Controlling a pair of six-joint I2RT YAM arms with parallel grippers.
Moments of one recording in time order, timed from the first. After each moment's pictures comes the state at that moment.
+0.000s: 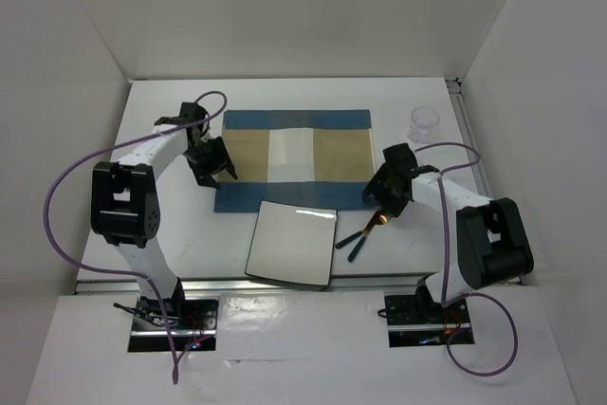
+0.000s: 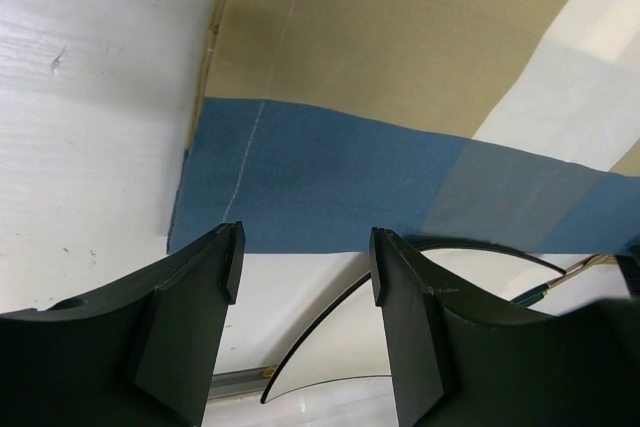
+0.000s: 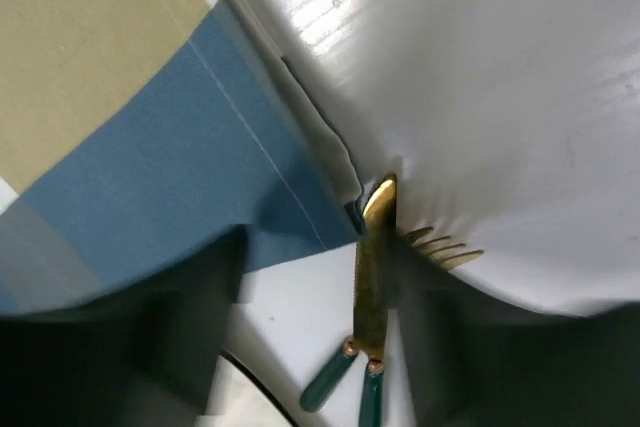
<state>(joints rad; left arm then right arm) -0.05 1.82 1.33 -0.83 0.24 -0.56 0.23 1.48 0.78 -0.42 0.01 0.91</state>
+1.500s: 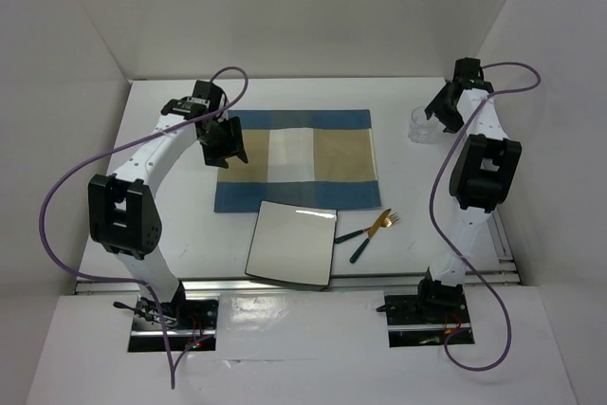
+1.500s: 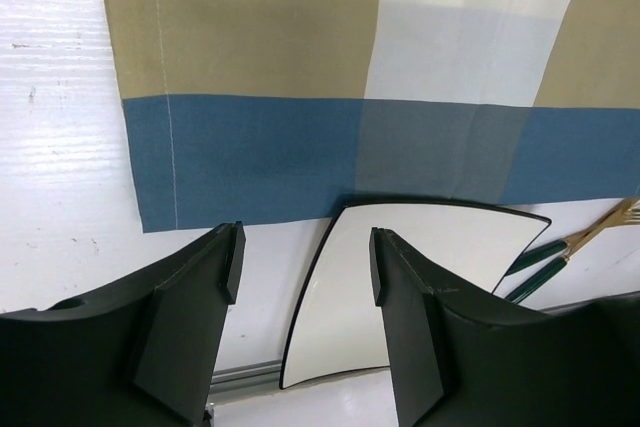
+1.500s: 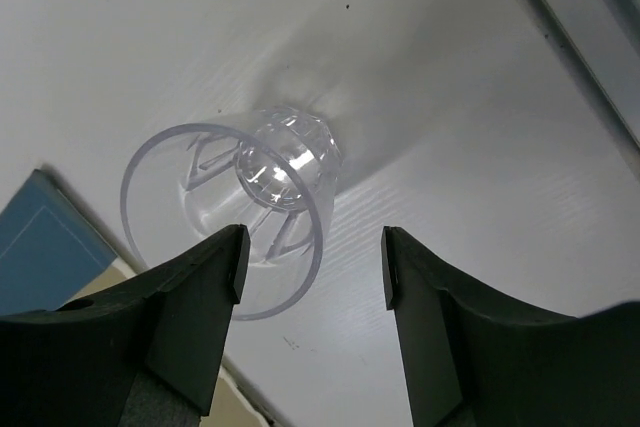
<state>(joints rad) -0.20 1.73 1.52 -0.94 0.16 -0.45 -0.22 2.14 1.90 -0.74 0.09 0.52</state>
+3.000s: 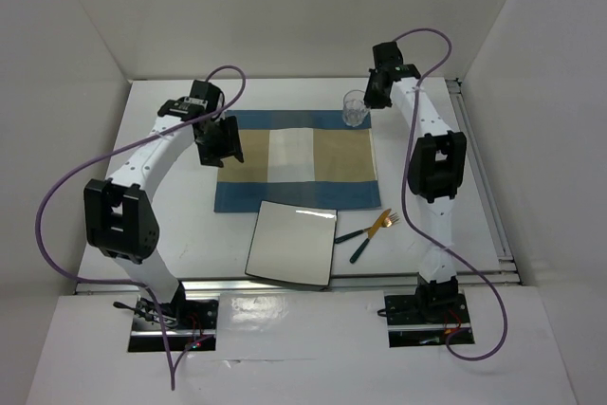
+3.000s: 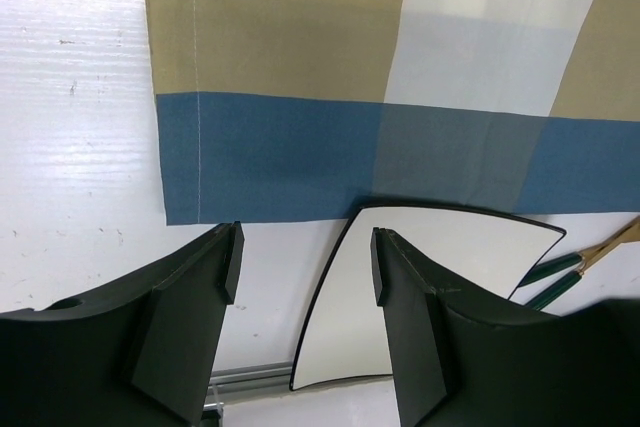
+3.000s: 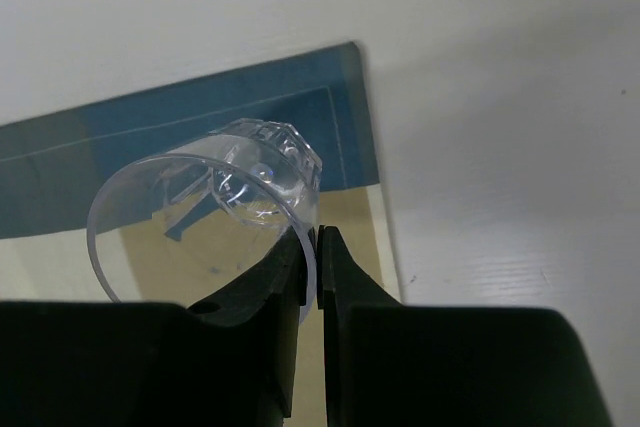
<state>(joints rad) -0.20 1.71 1.52 -0.95 0.10 -0.45 0.16 2.30 2.23 -0.79 0.10 0.40</state>
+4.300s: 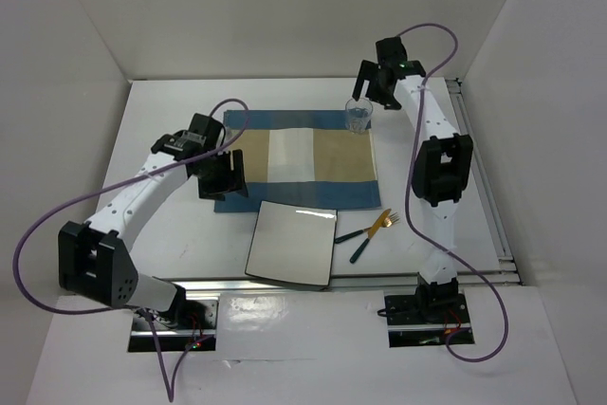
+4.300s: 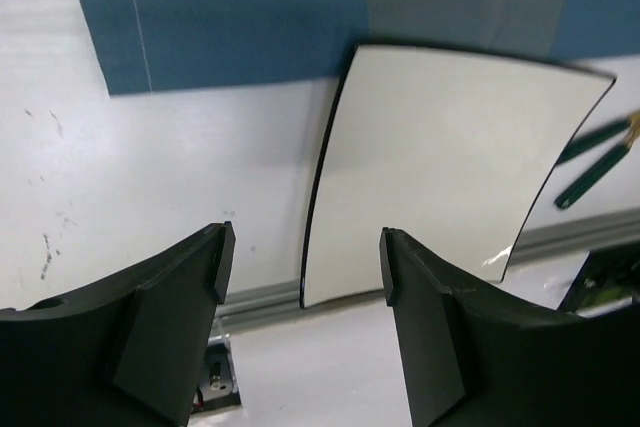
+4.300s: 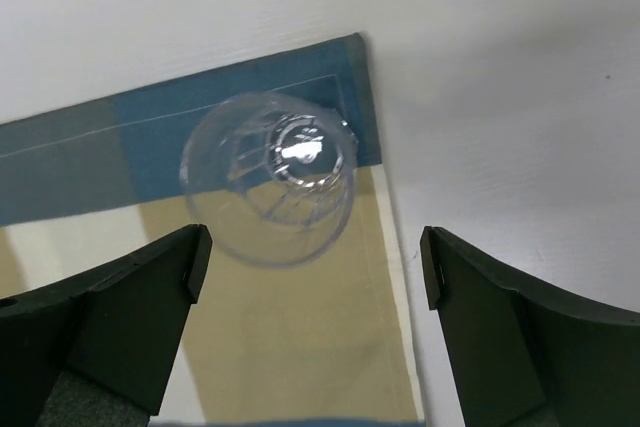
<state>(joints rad) -0.29 1.44 1.22 -0.95 0.16 -0.44 0.17 2.28 2.22 -0.82 0.11 0.41</state>
